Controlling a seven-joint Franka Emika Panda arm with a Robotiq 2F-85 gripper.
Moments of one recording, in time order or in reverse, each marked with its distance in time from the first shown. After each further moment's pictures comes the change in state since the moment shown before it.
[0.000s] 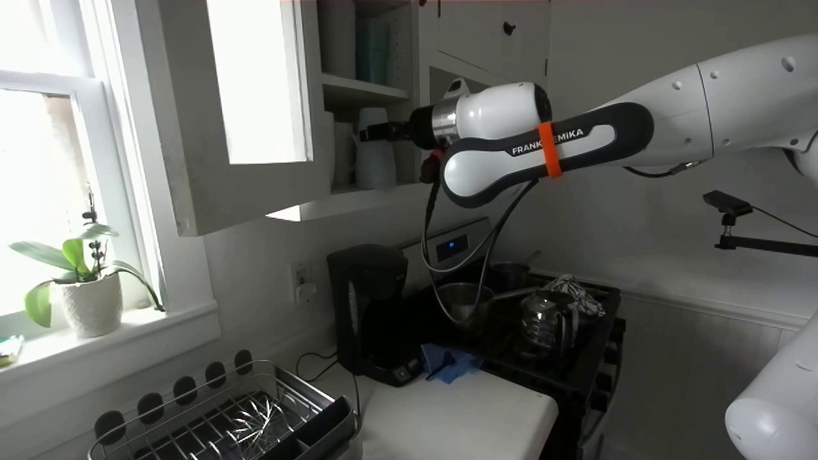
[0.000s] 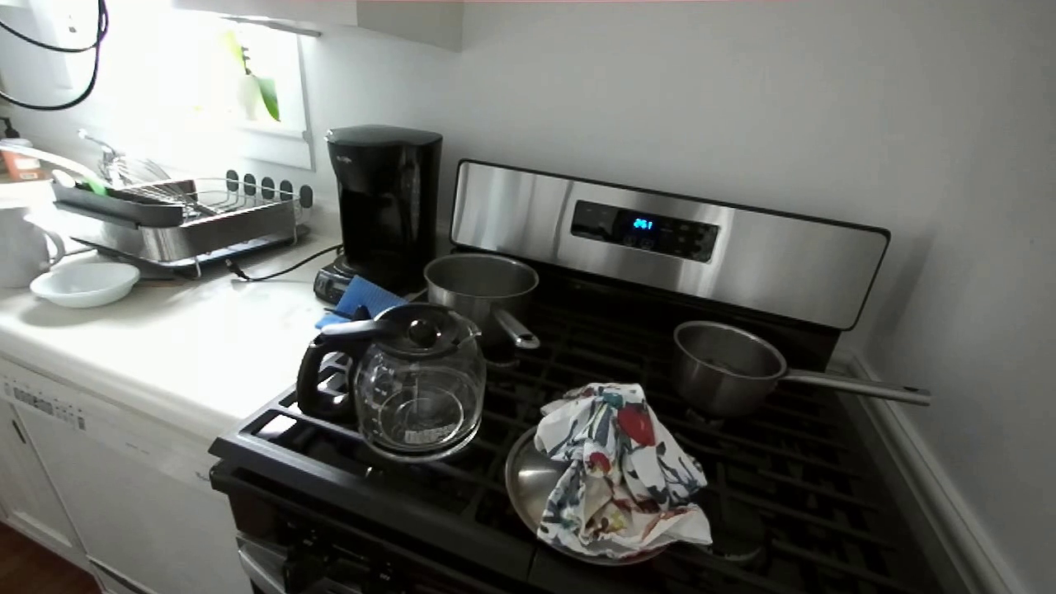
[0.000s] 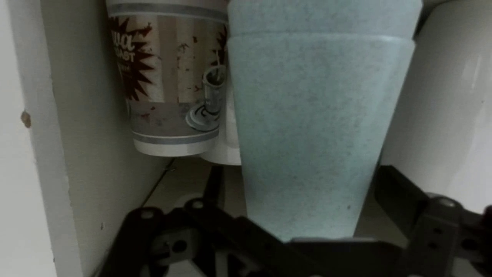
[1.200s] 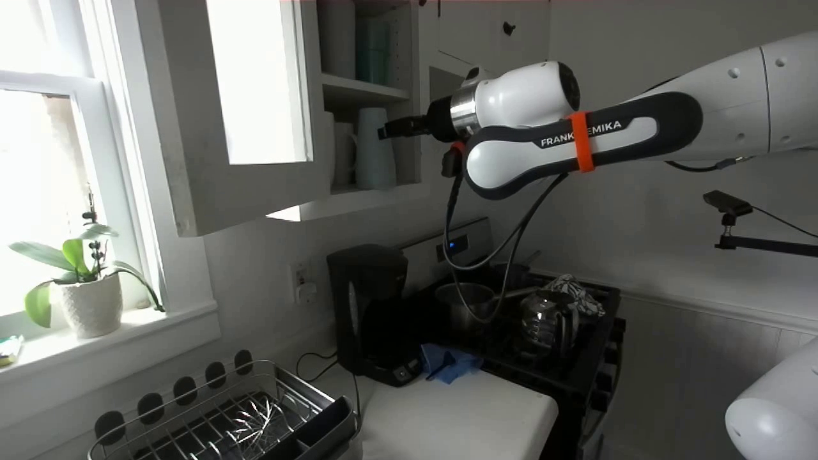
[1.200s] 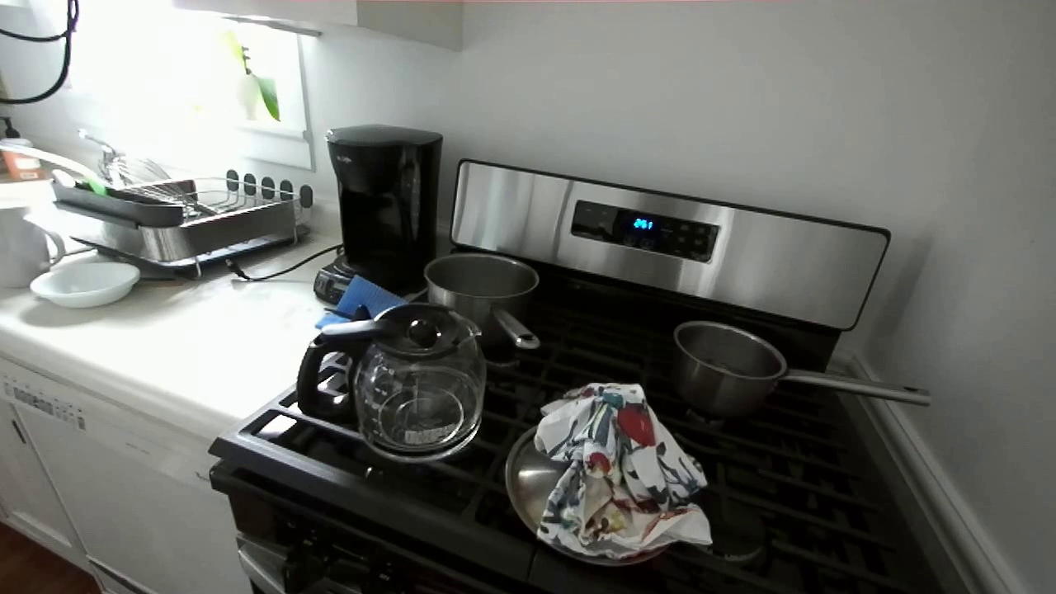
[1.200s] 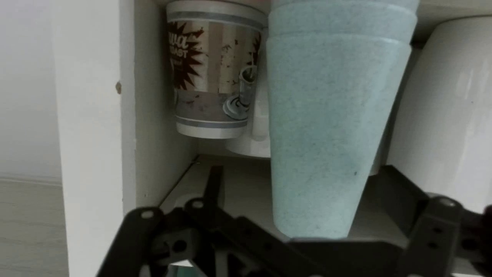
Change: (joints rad) arm -0.001 -0.157 -0.049 -0.081 0.010 -0.118 0.007
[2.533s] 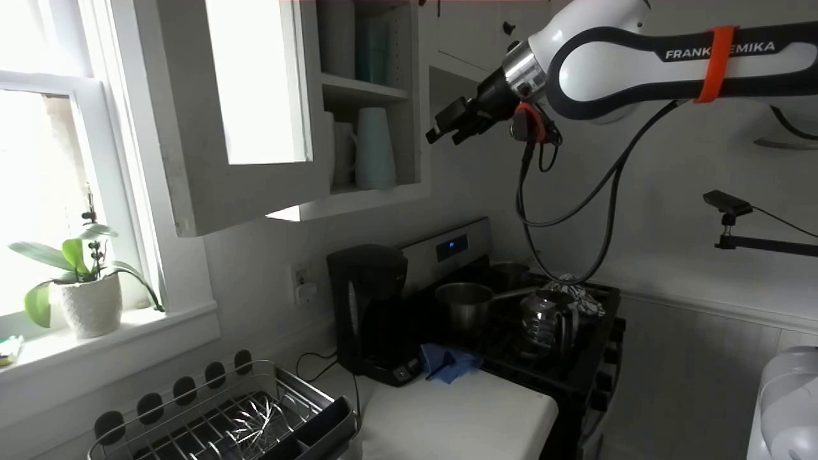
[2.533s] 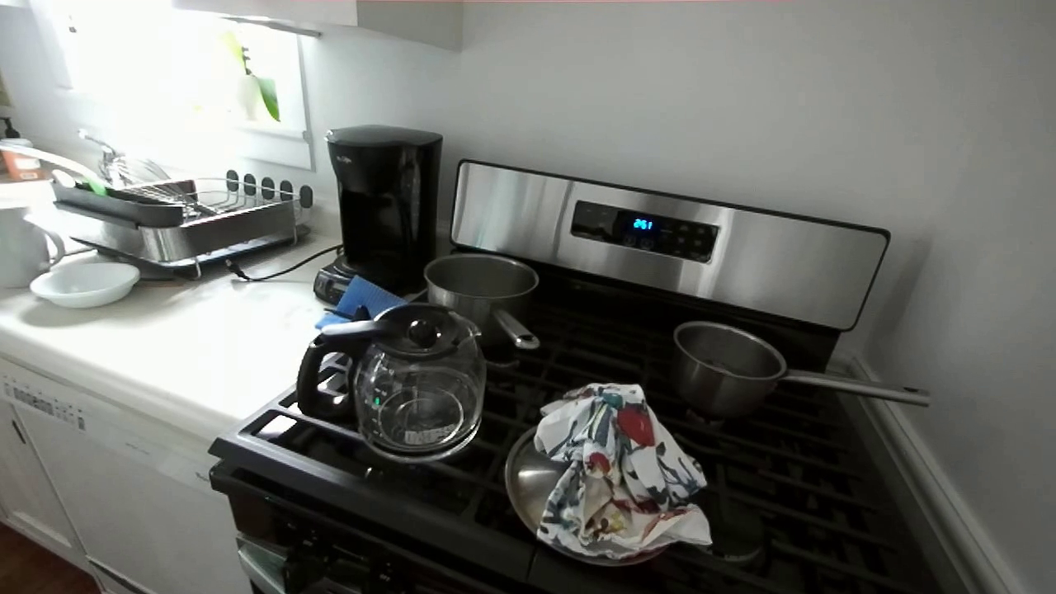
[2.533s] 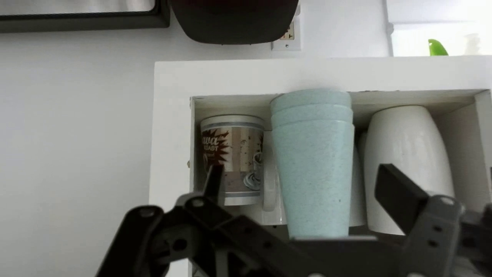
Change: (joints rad) arm 0.417 -0.213 -0.422 0.006 -0.050 -0.670 0.026
